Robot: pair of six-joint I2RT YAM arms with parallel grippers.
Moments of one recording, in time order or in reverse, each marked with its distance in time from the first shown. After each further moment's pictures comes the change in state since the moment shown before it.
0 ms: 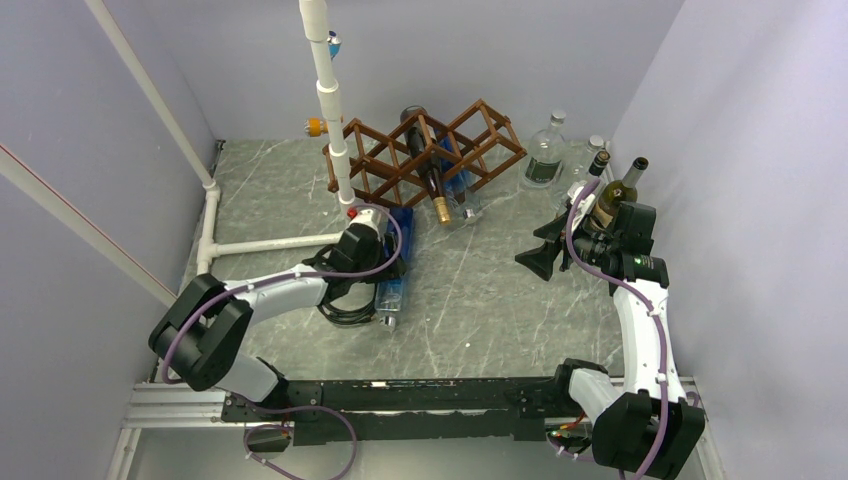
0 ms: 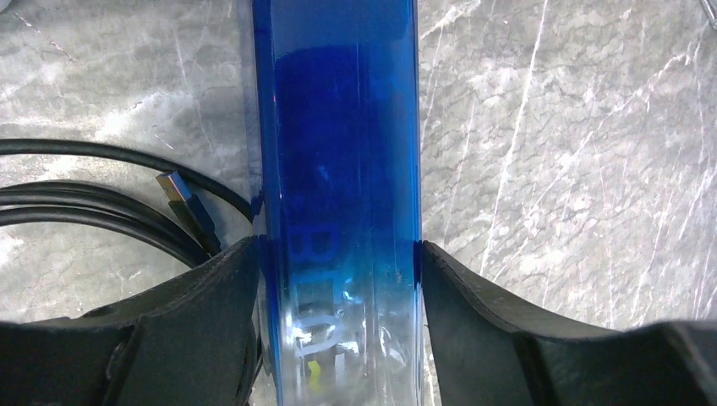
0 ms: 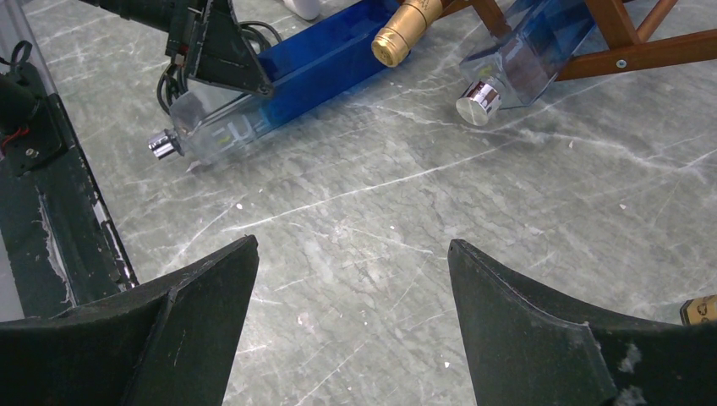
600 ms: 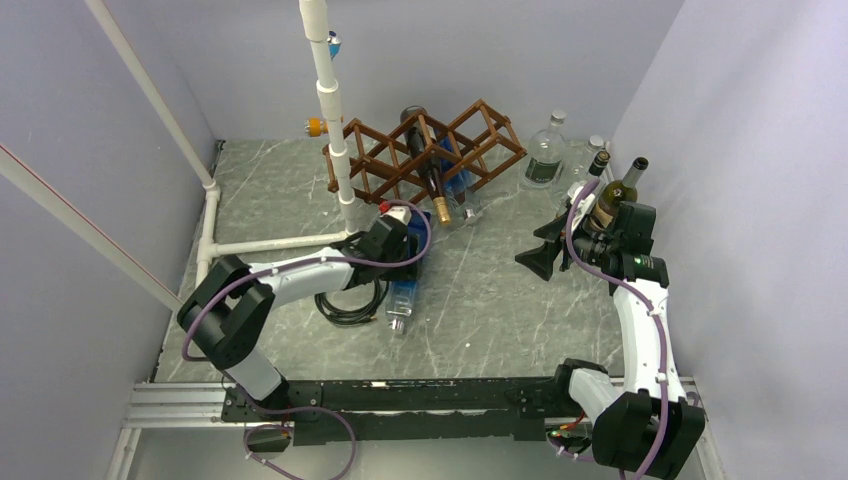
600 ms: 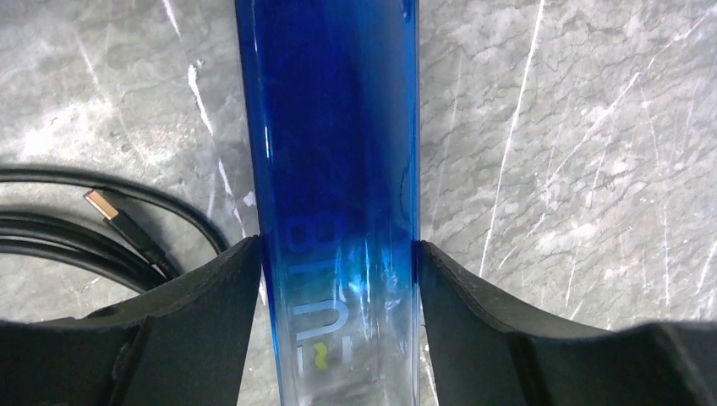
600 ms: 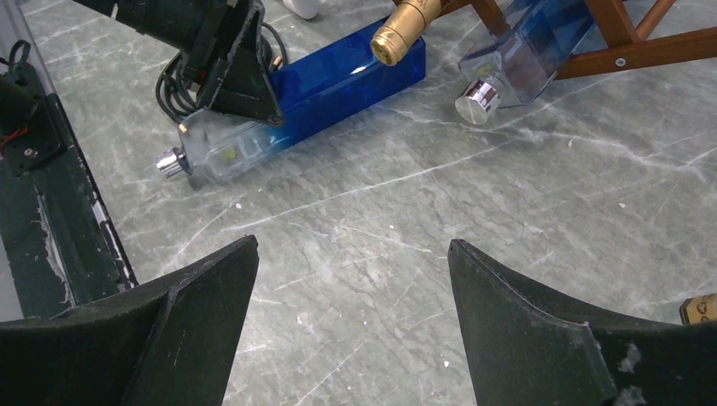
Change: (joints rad) left arm -0.090 0.130 0.204 -0.219 -0.036 0.090; right arm 0.000 0.001 0.000 0.000 0.003 0.000
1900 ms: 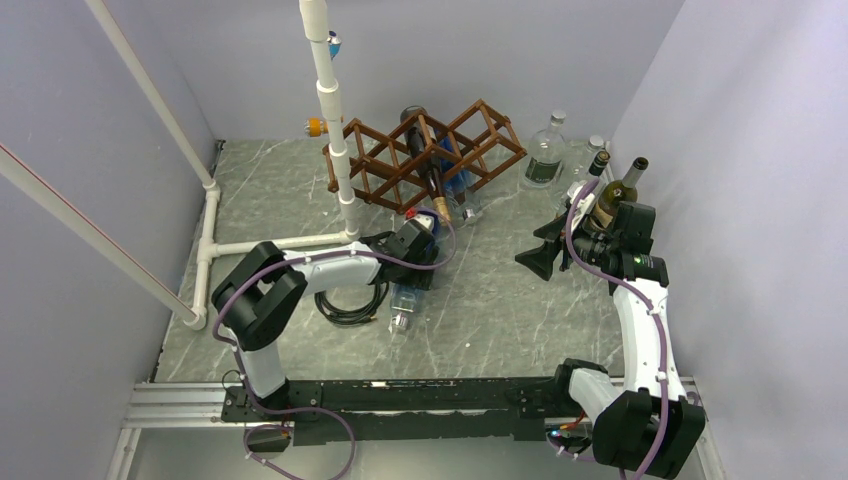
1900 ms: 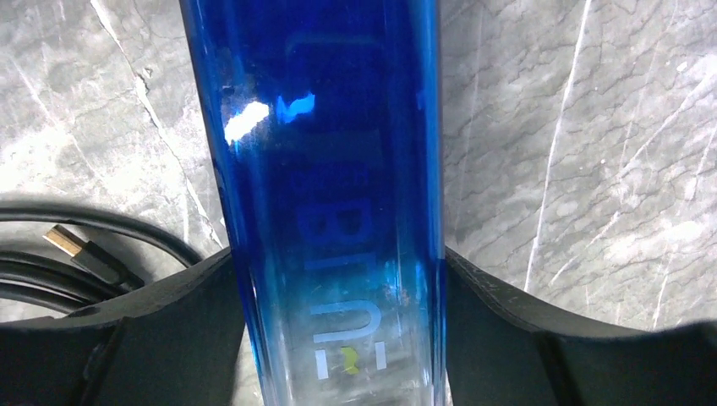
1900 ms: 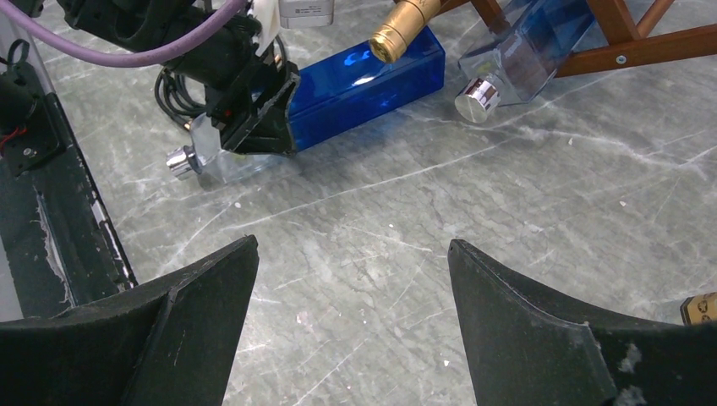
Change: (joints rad) left arm -0.082 0.185 0.171 -0.143 -0.089 0.114; right arm 0.001 0.005 0.000 0.000 0.003 -0.001
